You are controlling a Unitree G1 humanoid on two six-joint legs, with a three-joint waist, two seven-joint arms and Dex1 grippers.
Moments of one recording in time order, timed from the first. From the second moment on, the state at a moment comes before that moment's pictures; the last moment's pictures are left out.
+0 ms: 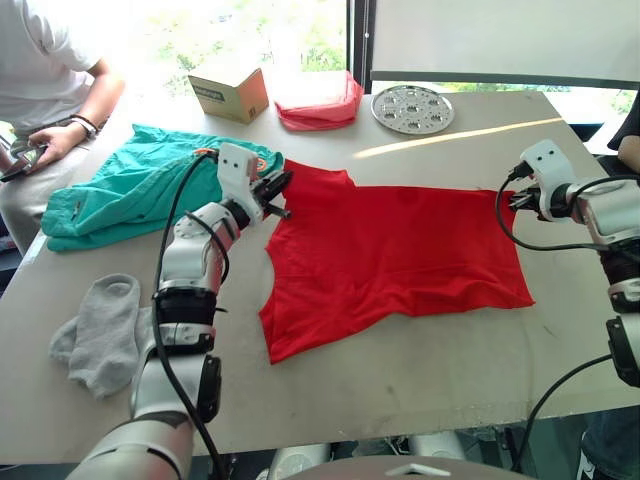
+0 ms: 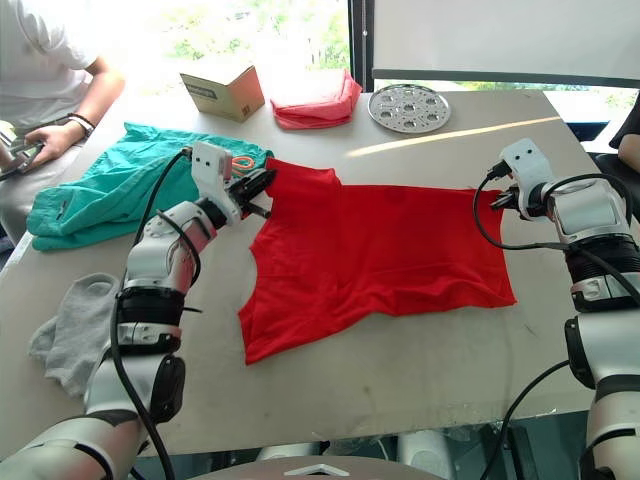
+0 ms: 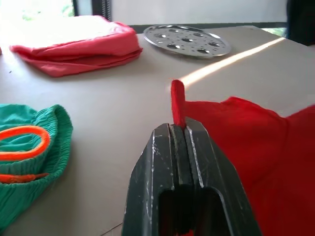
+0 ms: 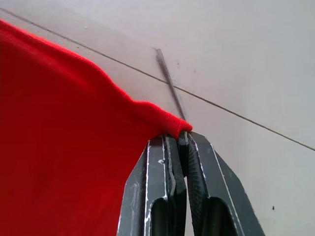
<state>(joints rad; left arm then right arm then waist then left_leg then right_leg) -0.62 0.45 0.11 0.37 -0.30 0.24 -0.69 -0.89 -0.77 0.20 0.55 0.06 0.74 0.70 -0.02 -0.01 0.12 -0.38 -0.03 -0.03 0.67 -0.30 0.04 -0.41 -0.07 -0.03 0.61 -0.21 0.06</state>
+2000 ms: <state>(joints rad) -0.41 0.77 0.02 0.08 -0.58 0.92 -0.96 -0.53 -0.63 0.16 -0.03 0.19 0.93 0.71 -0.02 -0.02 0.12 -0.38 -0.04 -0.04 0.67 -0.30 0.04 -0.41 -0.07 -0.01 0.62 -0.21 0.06</state>
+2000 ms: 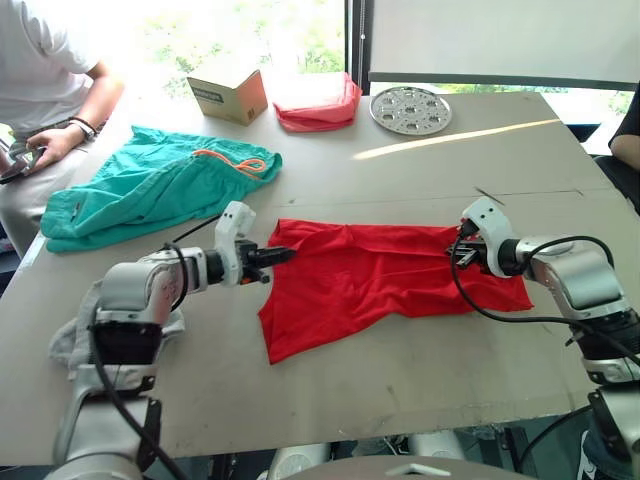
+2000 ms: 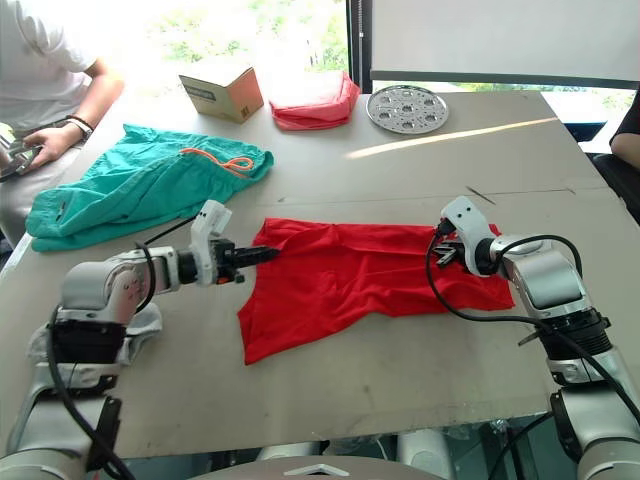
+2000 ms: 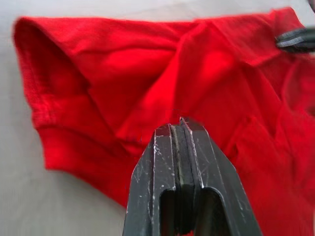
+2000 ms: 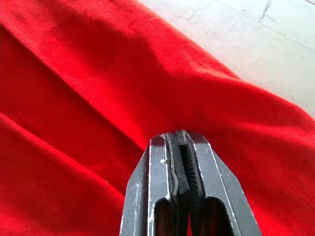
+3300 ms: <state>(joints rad) -0.63 0.67 -0.05 0.43 -0.30 0.53 -1.09 -0.28 -0.62 0.03 -0.44 0.44 0.72 0.78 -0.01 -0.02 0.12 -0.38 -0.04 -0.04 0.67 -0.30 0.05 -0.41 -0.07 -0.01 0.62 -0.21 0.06</state>
